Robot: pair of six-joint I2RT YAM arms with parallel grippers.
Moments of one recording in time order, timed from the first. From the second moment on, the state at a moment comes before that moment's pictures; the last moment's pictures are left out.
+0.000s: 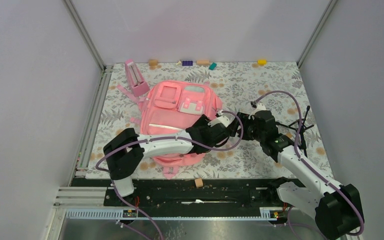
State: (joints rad) left arm -1.12 1.77 1.23 -0.43 -0.69 -0.19; right arm 0.40 0.98 0.57 -0.18 -0.15 0.61
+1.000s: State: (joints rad) left arm -0.75 1.36 1.14 -0.60 0.14 -0.16; right arm 0.58 0.88 0.34 0.31 -0.27 0.72
